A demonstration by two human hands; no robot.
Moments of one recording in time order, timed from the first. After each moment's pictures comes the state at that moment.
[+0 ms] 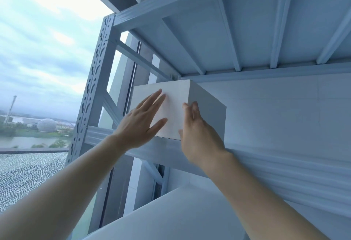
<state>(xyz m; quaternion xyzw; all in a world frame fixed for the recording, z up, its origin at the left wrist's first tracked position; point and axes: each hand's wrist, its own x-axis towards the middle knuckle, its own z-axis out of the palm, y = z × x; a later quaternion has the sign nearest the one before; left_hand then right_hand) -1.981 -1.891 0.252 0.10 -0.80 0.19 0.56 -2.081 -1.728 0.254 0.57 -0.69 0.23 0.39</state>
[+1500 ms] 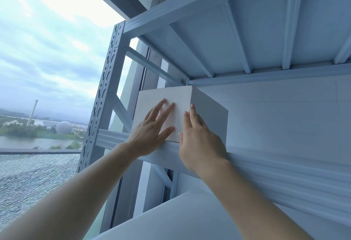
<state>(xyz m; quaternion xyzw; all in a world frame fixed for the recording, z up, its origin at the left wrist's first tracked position) -1.997 -1.902 0.242 0.12 -0.83 0.11 0.54 -2.084 -1.741 0.246 0.56 -0.68 0.21 0.41</state>
